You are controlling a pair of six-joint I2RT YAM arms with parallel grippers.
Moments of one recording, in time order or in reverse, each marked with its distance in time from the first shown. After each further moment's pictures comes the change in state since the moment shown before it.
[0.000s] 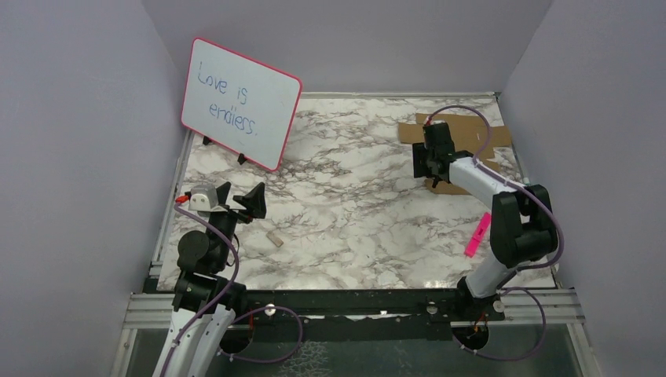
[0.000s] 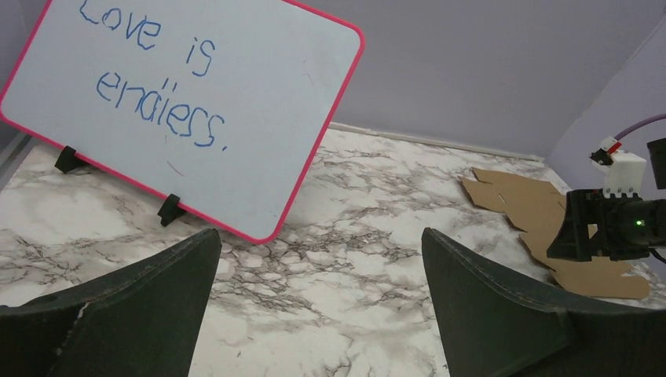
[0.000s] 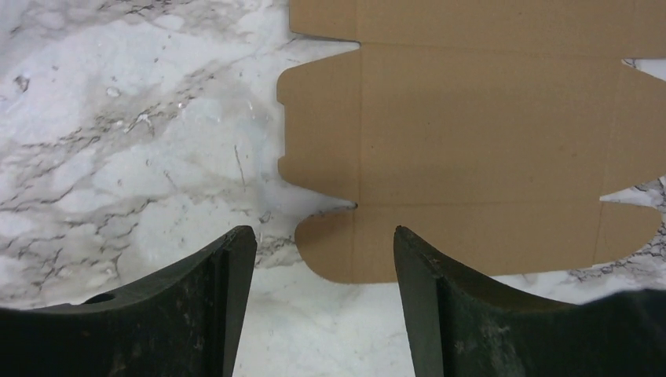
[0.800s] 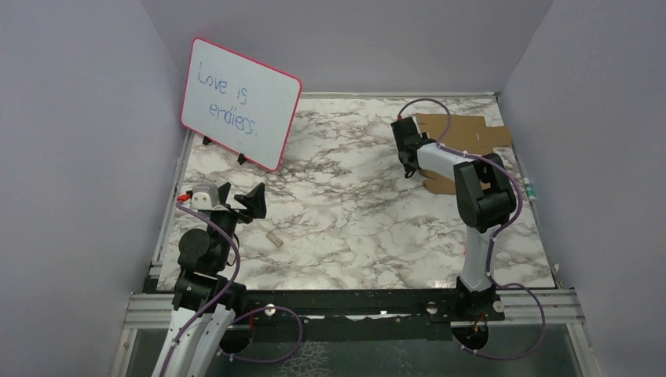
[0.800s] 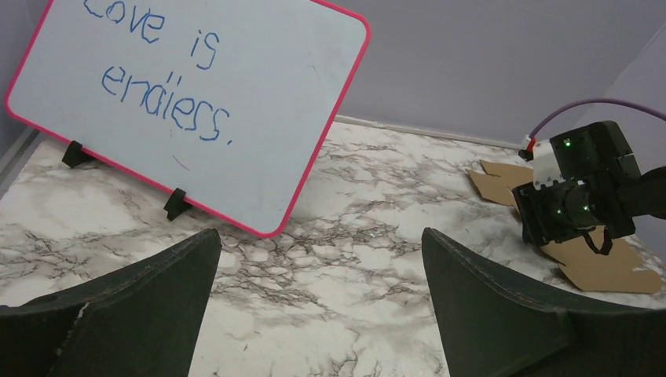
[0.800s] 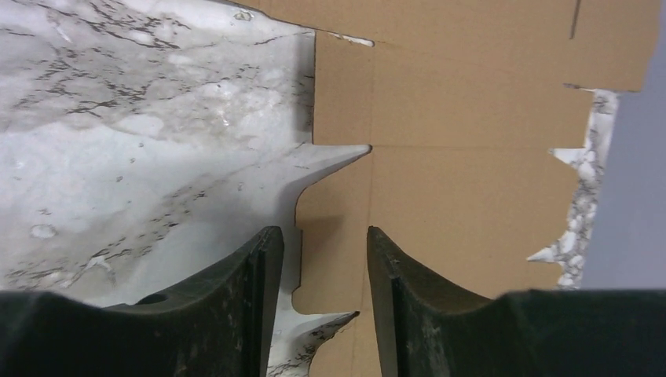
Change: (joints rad) left arm -0.003 0.015 0.010 -0.021 -0.005 0.024; right arm 0.109 0.409 0.295 0.002 0.320 -0.140
